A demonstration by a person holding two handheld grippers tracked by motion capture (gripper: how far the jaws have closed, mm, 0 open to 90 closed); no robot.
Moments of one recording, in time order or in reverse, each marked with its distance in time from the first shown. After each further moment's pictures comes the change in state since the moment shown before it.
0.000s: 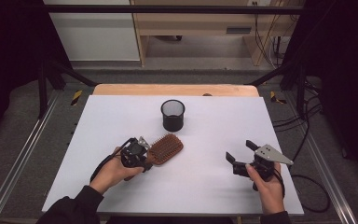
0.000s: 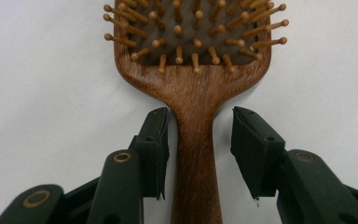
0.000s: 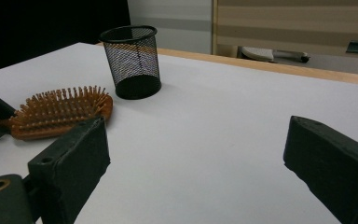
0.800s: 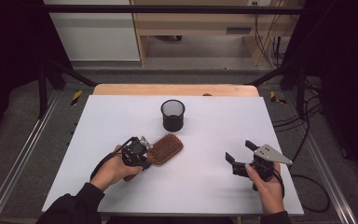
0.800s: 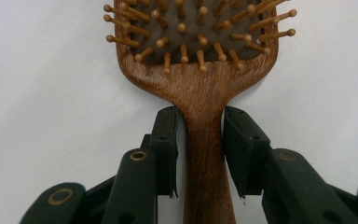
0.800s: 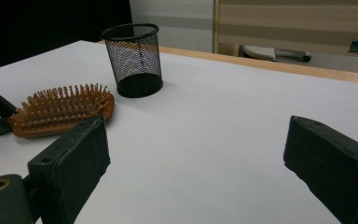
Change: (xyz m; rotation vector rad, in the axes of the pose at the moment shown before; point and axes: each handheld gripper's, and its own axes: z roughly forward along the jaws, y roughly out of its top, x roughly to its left) left arm 0.003 0.005 0.000 0.046 0.009 0.047; right arm 0.001 0.000 0.001 0.007 0.006 -0.004
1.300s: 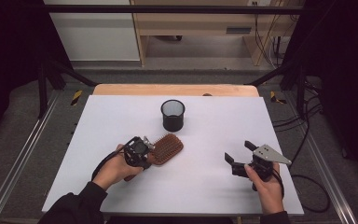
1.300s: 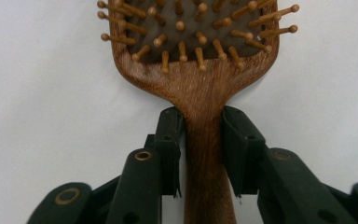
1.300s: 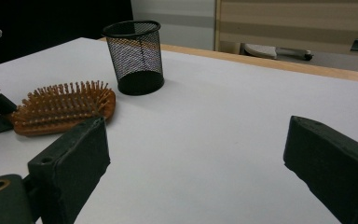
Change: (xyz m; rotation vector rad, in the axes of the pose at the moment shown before) left arm -0.003 0.007 0.001 0.052 0.009 0.024; right arm 0.002 0.000 0.001 0.007 0.002 -0.003
